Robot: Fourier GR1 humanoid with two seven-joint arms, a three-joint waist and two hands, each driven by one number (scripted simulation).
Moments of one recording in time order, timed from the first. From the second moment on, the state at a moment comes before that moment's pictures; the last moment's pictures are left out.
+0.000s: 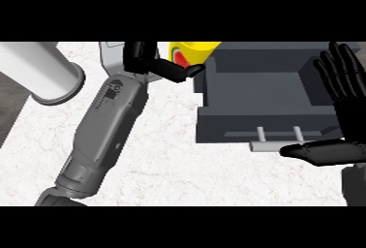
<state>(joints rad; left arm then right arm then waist) -0.99 0.00 0.08 -0.81 0.10 0.09 -0.47 -0.24 -0.21 -0.14 -1.85 -0.10 0.17 0.09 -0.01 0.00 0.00</state>
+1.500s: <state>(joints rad) -1.29 0.00 -0.34 -0.32 0.35 0.27 -0.25 -0.40 -0.20 -0.08 -1.77 -0.15 0.25 0.06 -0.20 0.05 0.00</state>
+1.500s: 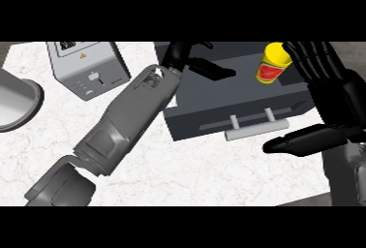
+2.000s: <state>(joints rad) -1.26 0.00 -0.29 -0.41 0.54 0.25 -0.40 -0.41 -0.21 0.06 -1.76 -0.31 0.48 0.12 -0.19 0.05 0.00</state>
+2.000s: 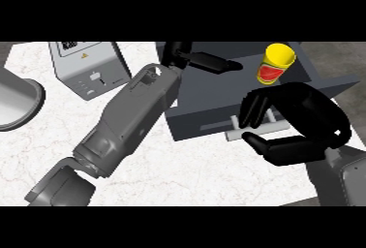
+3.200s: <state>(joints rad) -1.11 0.02 -0.24 -0.49 0.67 0.24 -0.56 -0.39 -0.32 0.35 -1.24 0.45 0.38 -0.09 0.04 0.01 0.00</state>
